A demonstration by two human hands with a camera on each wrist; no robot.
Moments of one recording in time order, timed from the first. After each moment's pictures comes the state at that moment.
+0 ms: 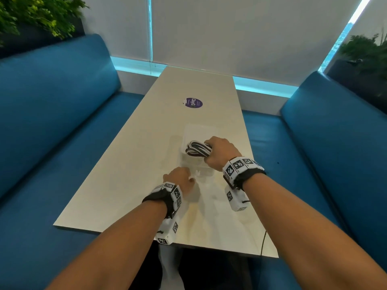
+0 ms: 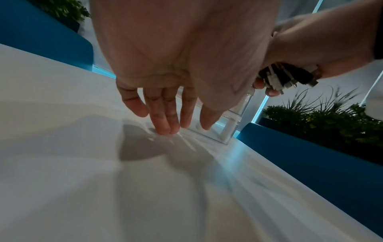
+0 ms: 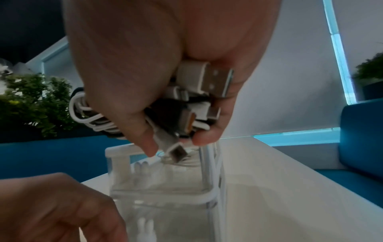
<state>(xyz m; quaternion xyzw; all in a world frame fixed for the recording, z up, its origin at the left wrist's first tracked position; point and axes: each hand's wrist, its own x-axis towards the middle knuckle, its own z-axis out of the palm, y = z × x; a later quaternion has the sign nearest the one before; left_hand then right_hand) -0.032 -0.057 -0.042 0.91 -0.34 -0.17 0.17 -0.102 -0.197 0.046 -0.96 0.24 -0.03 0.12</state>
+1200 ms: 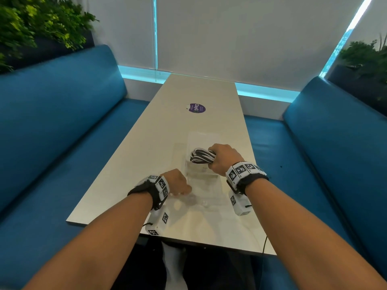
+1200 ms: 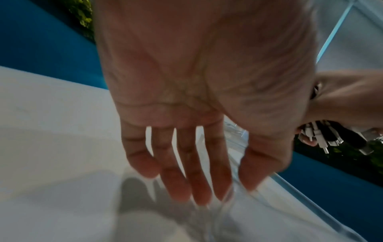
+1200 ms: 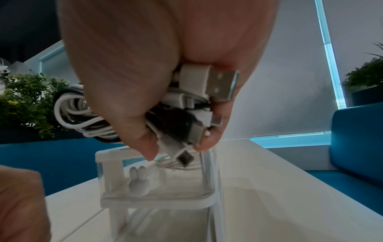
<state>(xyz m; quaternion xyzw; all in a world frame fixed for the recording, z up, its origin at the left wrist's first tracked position) -0.015 -0.021 -0.008 0.87 -0.34 -0.33 0.16 -0.122 -0.177 0.056 -0.96 0.24 -0.02 0.11</state>
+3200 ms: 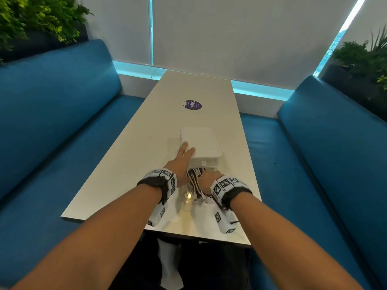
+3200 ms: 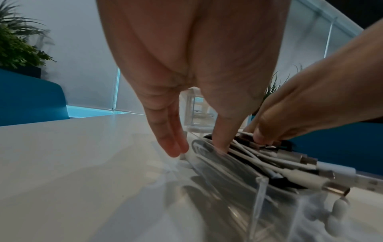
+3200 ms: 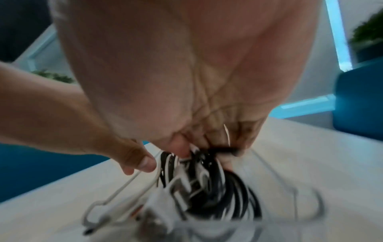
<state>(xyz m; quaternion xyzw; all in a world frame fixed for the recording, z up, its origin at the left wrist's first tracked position) -0.012 -0.039 -0.019 0.84 -0.48 -0.17 0.20 -0.135 -0.122 0.014 -0.90 0.37 0.13 0.20</state>
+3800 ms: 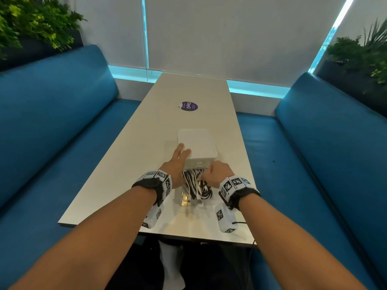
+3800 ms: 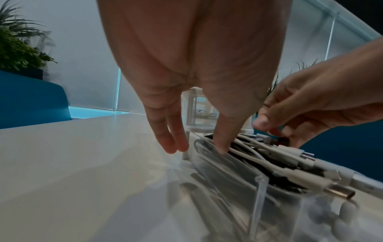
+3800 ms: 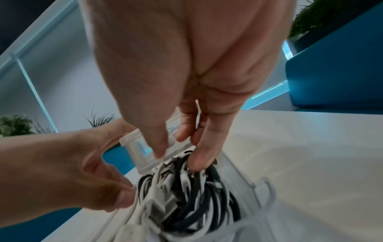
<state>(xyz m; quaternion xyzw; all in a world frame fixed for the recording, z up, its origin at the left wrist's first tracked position) -0.015 -0.038 -0.014 0.84 -0.48 -0.15 0.18 -0.150 -0.162 0.008 -0.88 0.40 0.01 0.25</state>
